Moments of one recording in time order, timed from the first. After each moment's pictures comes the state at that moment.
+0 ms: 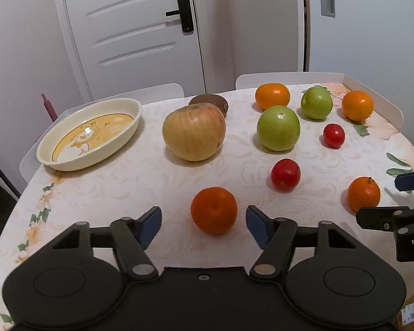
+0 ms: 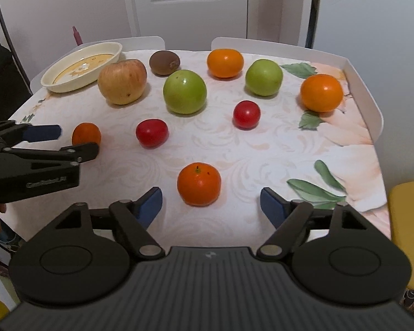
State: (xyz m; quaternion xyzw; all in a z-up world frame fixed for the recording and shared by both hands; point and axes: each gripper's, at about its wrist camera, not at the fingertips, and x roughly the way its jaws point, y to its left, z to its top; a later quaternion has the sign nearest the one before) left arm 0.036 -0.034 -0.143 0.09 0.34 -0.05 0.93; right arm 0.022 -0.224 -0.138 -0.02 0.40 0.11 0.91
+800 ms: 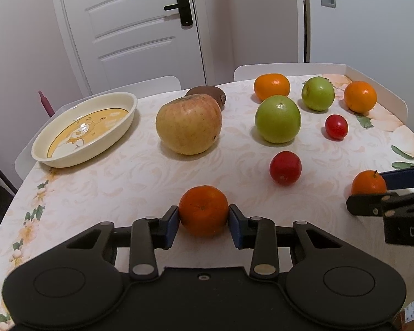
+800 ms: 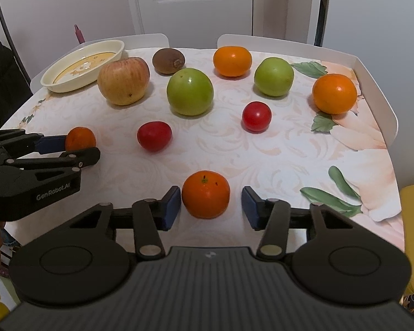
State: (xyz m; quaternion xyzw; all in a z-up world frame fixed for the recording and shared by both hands) left arm 0.041 -0.041 -0.150 0.10 0.36 -0.04 0.93; right arm 0.036 -0.216 -0.144 -0.02 0.40 0.12 0.91
